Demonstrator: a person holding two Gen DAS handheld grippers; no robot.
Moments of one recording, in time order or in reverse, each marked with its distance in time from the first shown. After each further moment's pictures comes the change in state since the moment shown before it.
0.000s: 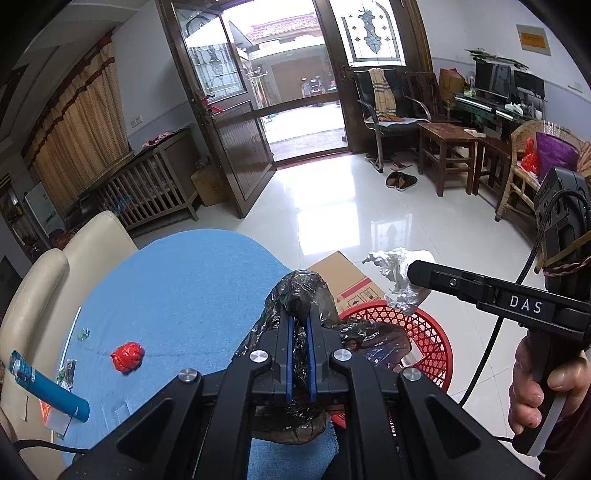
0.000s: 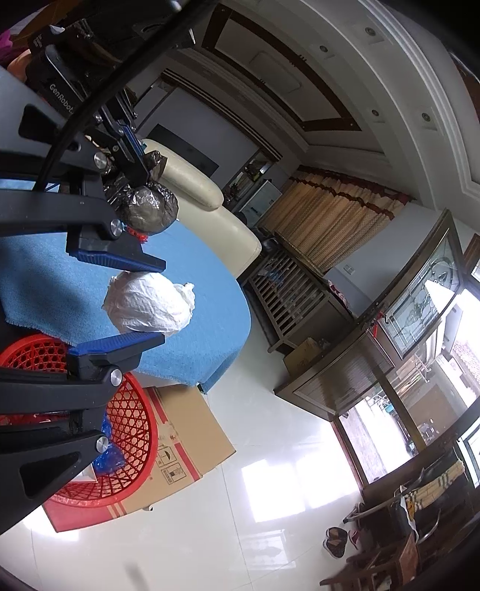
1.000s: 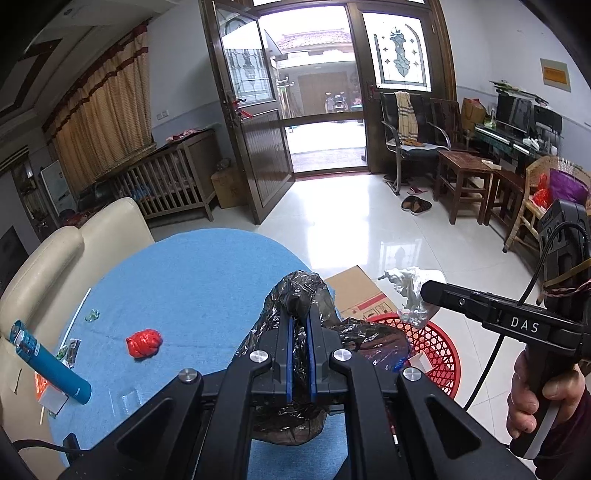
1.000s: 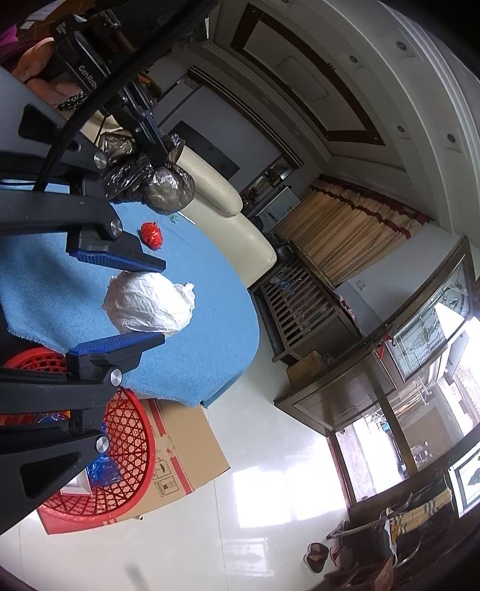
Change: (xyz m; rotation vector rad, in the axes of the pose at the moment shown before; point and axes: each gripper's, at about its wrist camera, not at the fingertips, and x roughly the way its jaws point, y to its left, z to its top) left arm -0.024 0.048 -0.019 -0.112 -0.057 0.020; right arm 0.026 0.032 -0.007 -0.095 0.033 0.004
